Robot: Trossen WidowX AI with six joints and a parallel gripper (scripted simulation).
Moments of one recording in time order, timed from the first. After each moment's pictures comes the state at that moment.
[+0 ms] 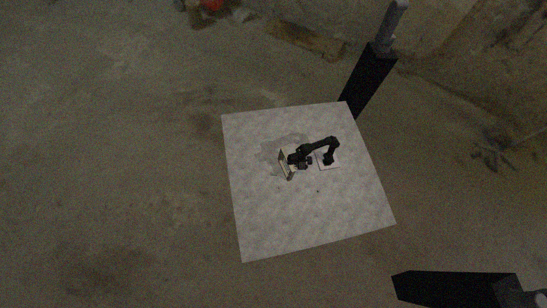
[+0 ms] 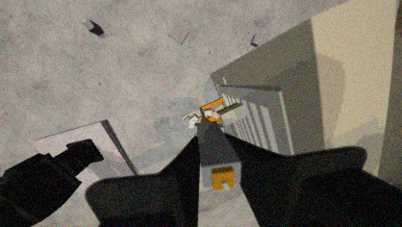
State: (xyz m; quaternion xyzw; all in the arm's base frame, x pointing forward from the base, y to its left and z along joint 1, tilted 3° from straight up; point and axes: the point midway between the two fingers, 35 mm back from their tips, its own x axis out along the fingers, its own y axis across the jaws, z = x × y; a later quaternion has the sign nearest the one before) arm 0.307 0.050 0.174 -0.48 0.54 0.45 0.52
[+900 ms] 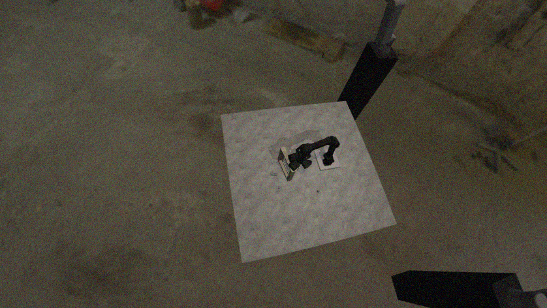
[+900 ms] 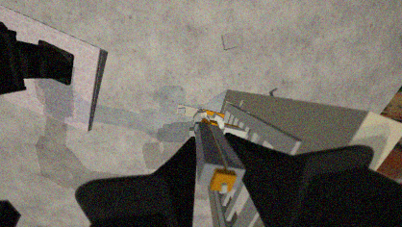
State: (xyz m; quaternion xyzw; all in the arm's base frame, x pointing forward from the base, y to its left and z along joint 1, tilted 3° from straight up) arm 0.306 0.052 0.174 -0.63 0.36 0.61 0.33
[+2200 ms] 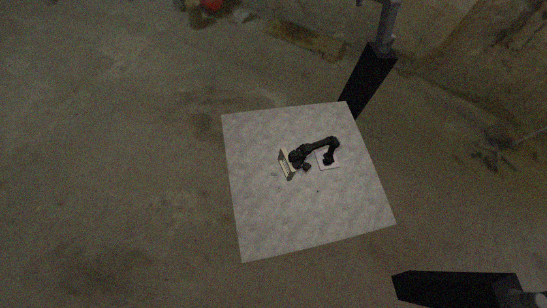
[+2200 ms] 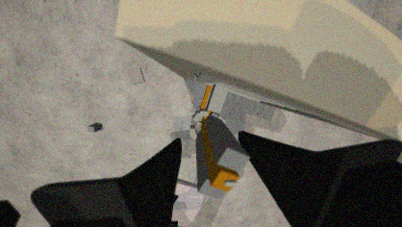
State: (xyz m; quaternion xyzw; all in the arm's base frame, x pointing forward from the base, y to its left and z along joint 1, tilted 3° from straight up) arm 0.307 0.051 0.174 -0.22 0.68 0.19 0.67
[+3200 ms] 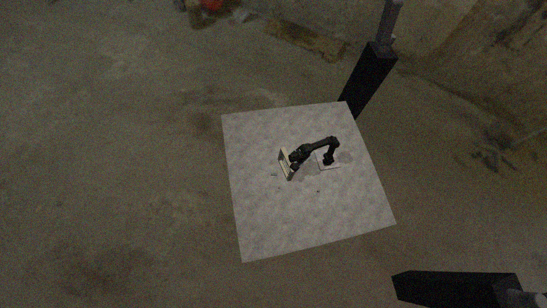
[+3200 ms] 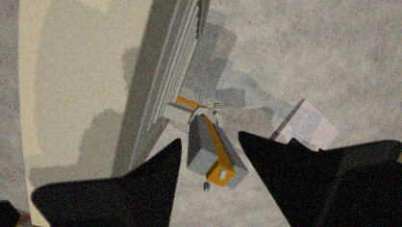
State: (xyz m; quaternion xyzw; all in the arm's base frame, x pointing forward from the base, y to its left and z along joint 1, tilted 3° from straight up) arm 0.304 0.052 0.174 0.29 0.63 -0.32 0.65
